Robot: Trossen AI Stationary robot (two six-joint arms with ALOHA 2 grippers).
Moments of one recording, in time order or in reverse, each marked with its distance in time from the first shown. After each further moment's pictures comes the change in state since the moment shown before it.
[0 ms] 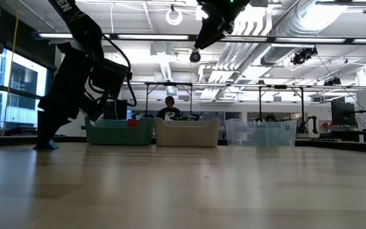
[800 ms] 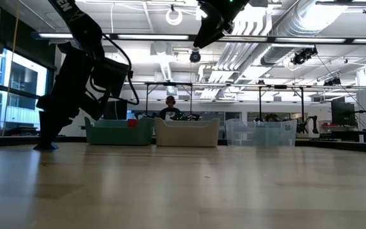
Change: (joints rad) left arm -0.001 -0.002 0.002 0.024 -0.014 0.086; right arm 0.000 0.000 0.000 0.018 0.006 0.003
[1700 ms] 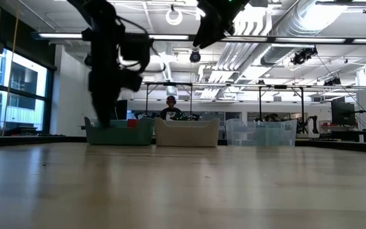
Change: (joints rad) left arm 0.018 -0.019 0.236 0.098 0.082 0.137; right arm 0.000 0.000 0.000 0.001 0.006 0.102
